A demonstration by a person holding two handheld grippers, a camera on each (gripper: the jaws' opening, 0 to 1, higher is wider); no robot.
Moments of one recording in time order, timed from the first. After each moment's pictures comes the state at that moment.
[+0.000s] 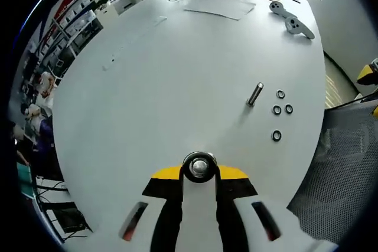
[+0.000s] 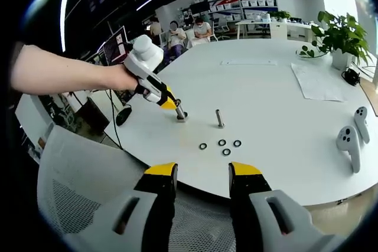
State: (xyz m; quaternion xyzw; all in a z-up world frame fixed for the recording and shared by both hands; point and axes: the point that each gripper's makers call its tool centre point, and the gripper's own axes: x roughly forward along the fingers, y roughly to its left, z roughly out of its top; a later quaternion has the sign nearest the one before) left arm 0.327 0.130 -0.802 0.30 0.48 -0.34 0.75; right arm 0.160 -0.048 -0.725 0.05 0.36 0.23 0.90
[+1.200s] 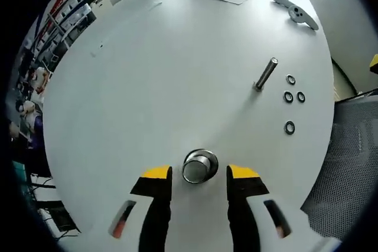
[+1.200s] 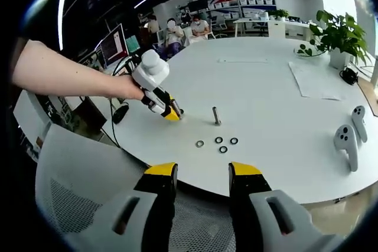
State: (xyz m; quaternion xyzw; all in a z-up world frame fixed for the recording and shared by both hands) left arm 0.318 0.137 -0.843 0.28 0.50 -0.34 0.74; right arm 0.159 -0.051 -0.729 0.05 0.37 0.22 0.90
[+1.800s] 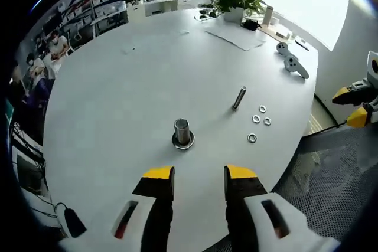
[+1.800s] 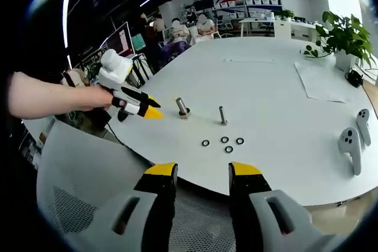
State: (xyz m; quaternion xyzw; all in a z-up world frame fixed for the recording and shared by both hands) left arm 0.256 0.160 -0.779 0.11 0.44 -0.31 0.84; right arm 0.155 -0.042 -0.728 0.04 0.37 0.25 0.89
